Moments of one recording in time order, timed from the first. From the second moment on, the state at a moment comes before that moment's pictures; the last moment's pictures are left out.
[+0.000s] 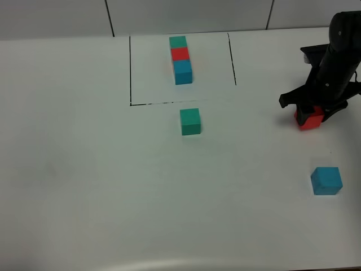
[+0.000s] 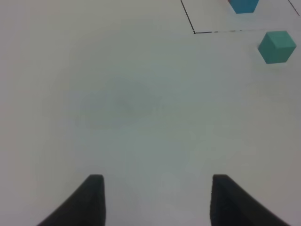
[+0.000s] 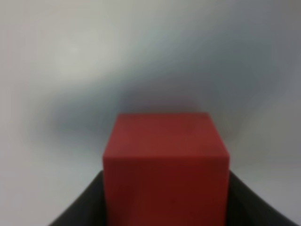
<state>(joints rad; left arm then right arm) -0.03 0.00 -0.51 -0.10 1.07 0.02 0.15 2.17 -1.59 0.00 1.01 -0.06</state>
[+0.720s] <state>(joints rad) -0.03 0.00 -0.51 -0.10 1.07 0.02 0.49 2.26 -1.86 -0.03 1.19 -0.92</state>
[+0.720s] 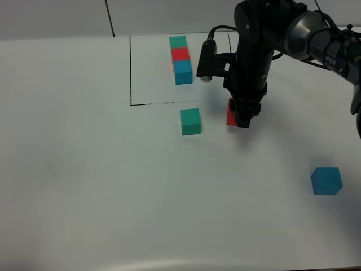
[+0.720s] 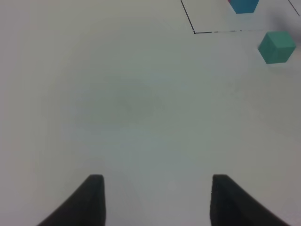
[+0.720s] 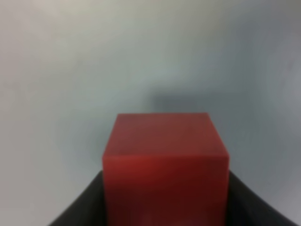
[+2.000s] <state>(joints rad) -0.03 0.00 -0.51 -0.10 1.07 0.02 0.54 2.40 -1.97 -0.01 1.11 -1.07</state>
